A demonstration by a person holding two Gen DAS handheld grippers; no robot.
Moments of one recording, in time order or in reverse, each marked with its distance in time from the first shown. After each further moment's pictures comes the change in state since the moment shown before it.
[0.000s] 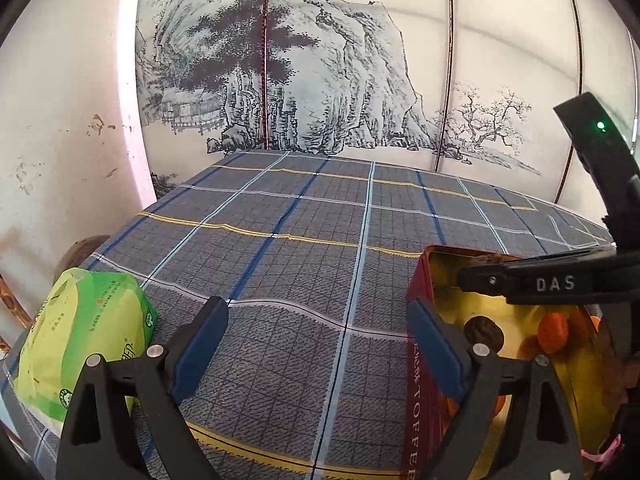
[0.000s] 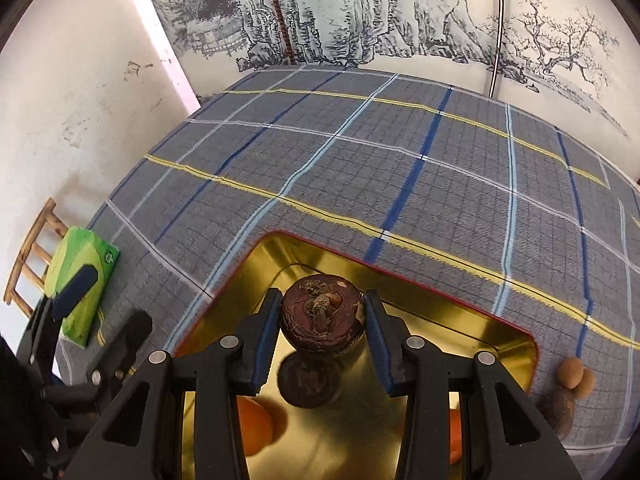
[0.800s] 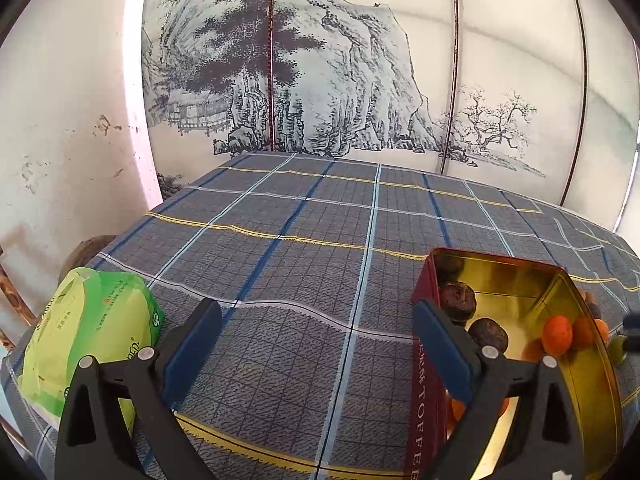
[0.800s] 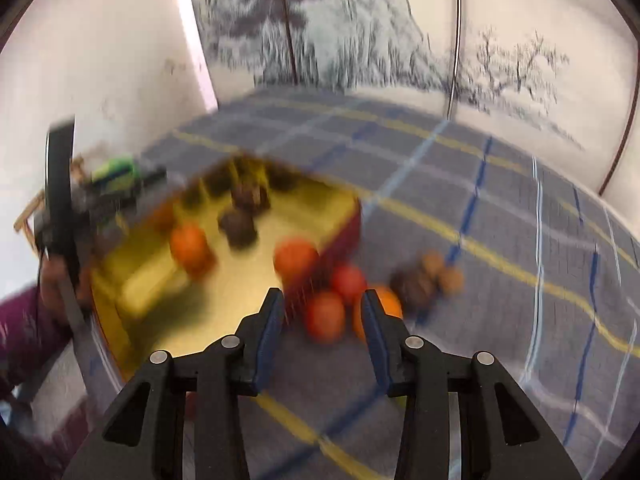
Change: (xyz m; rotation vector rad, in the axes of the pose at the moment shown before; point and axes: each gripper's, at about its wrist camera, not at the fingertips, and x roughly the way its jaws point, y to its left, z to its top) left arm -0.001 0.003 -0.001 -0.008 -0.008 0.024; right arm -0.120 -0.089 -0.120 -0.157 -0.092 -0.005
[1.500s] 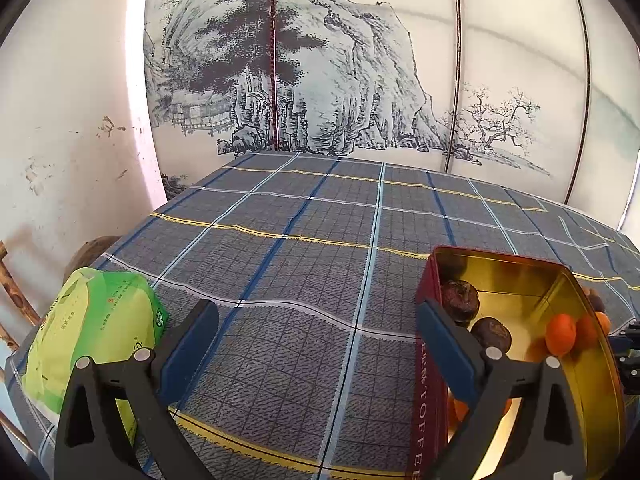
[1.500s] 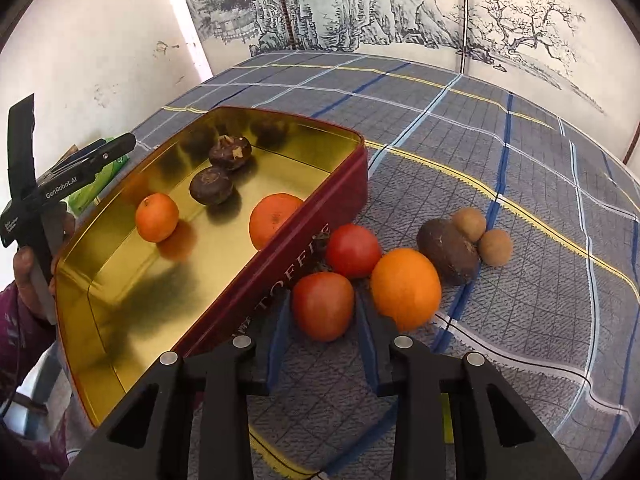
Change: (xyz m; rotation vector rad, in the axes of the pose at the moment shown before) left arm 0.001 0.000 0.000 0.002 -0.001 0.019; right arm 0.055 -0.013 -0.007 0.036 0.075 0.046
